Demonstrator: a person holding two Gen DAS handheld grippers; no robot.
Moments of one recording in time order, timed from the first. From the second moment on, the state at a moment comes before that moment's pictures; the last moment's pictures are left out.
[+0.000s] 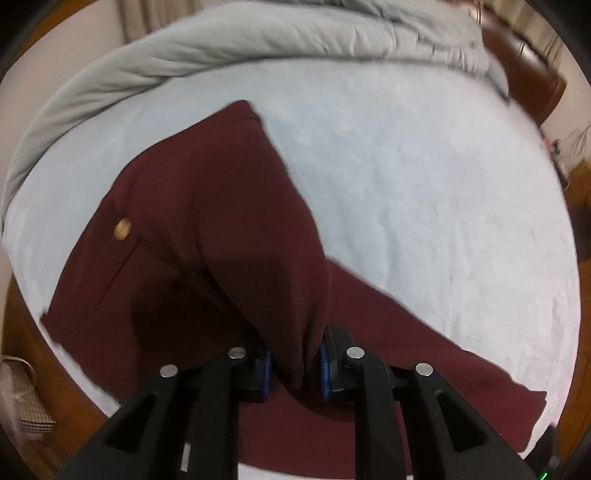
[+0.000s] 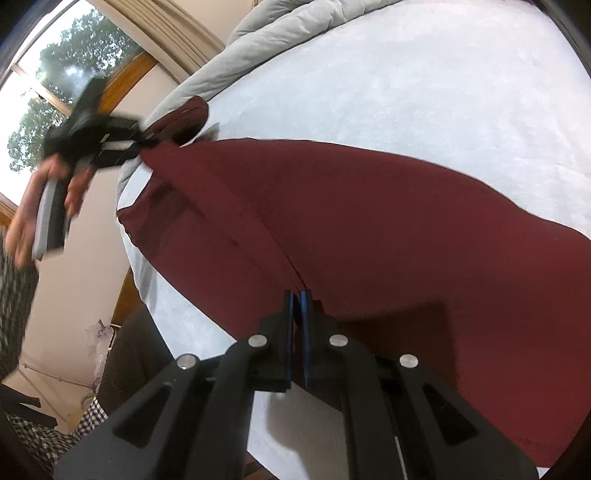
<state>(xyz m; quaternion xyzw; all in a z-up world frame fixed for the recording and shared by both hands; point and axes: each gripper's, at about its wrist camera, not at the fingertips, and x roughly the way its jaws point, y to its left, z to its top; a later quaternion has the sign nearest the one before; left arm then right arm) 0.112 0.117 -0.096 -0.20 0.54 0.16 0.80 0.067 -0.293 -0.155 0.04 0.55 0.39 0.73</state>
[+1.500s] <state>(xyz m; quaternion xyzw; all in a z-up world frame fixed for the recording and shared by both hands) -0.009 0.143 -0.169 -0.24 0.48 0.11 0.84 0.040 -0.191 -0.183 -0.01 0.62 0.43 0.65</state>
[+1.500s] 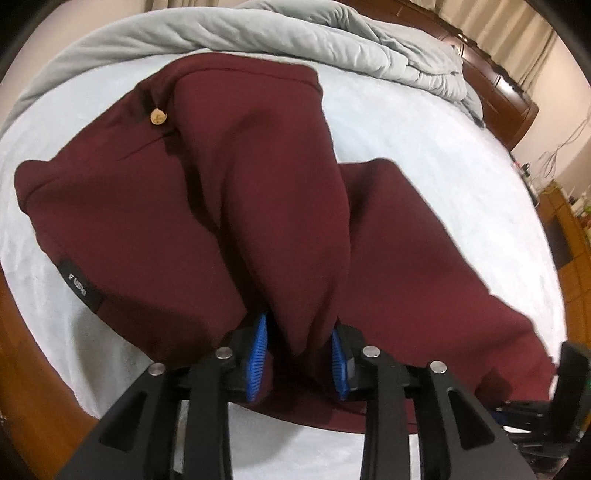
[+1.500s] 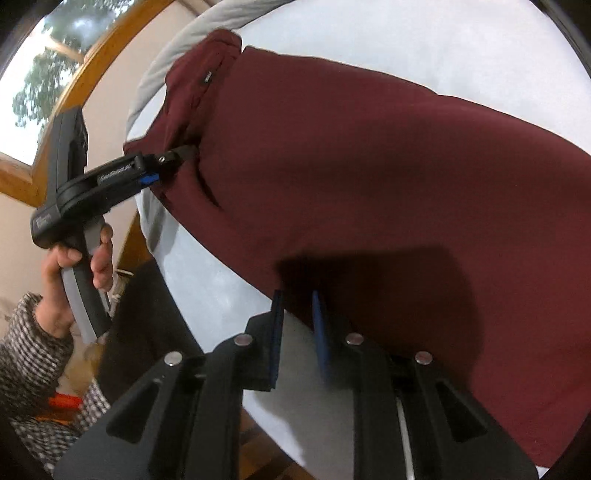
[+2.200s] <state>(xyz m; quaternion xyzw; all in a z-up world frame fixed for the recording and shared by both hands) -0.027 0.273 -0.144 -0.24 0.45 0.18 0.84 0.129 0.017 -0.127 0.04 0.59 0.51 0.63</state>
